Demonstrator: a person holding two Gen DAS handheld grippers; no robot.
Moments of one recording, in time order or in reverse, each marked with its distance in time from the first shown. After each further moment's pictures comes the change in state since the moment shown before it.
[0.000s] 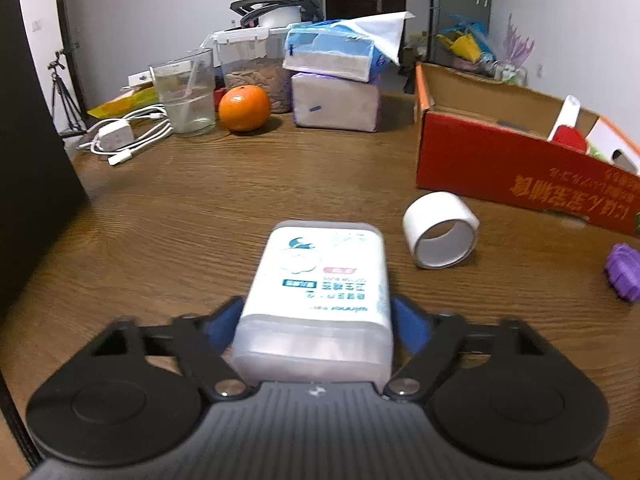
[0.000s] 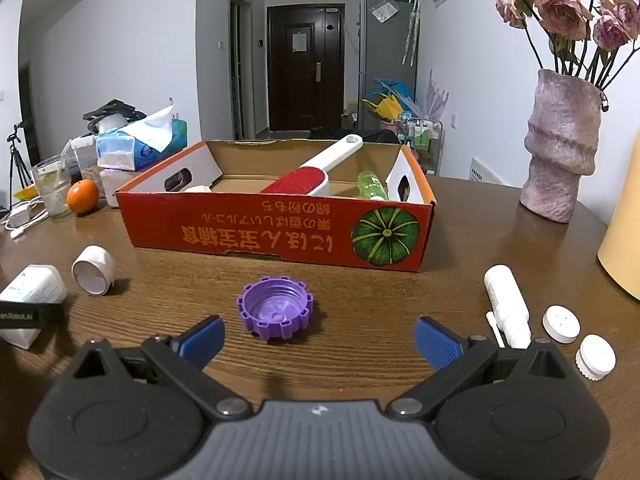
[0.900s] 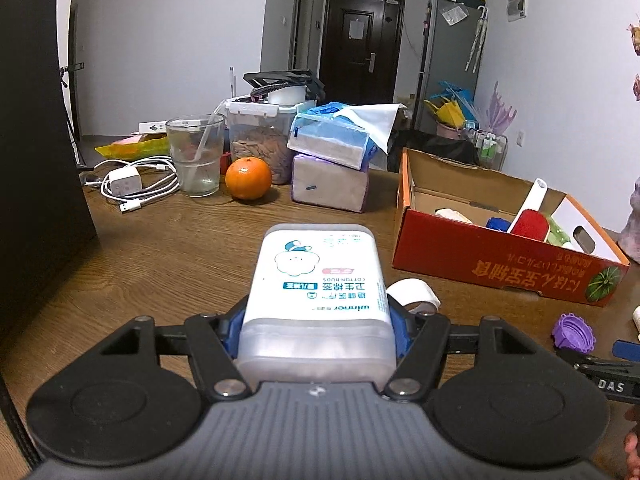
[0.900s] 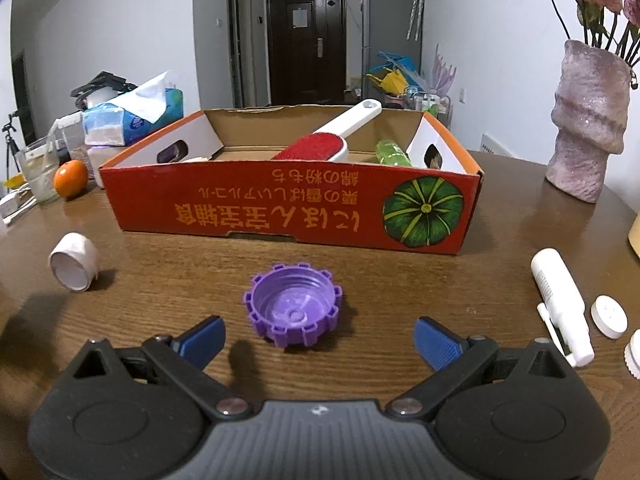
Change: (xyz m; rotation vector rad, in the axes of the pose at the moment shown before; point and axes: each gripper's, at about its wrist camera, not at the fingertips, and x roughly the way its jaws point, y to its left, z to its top) left arm -0.051 0.018 0.016 -0.077 -0.177 -0.067; right arm 0.050 0.016 0.004 0.010 0.075 0.003
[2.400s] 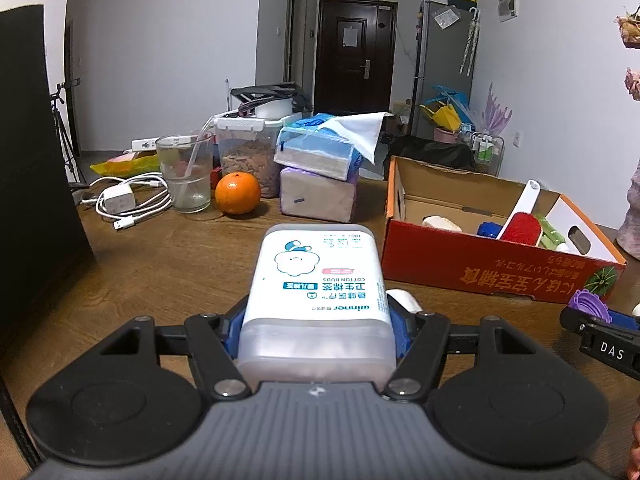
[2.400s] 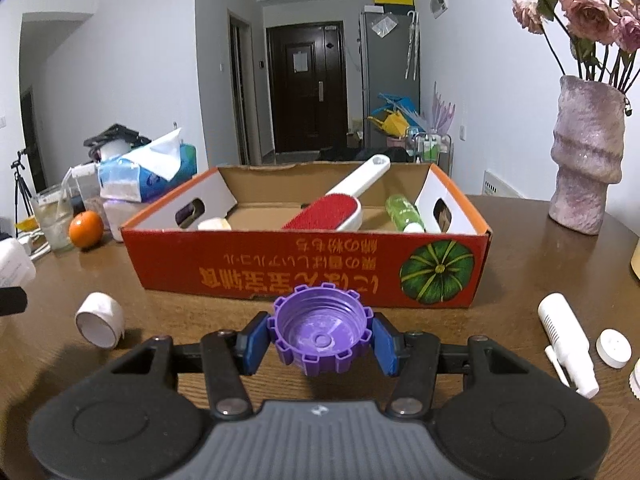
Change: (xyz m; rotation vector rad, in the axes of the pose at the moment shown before) left arm -0.003 -0.020 0.004 0.038 -0.032 0.004; right arm -0.018 0.008 0.015 0.035 -0.149 0.035
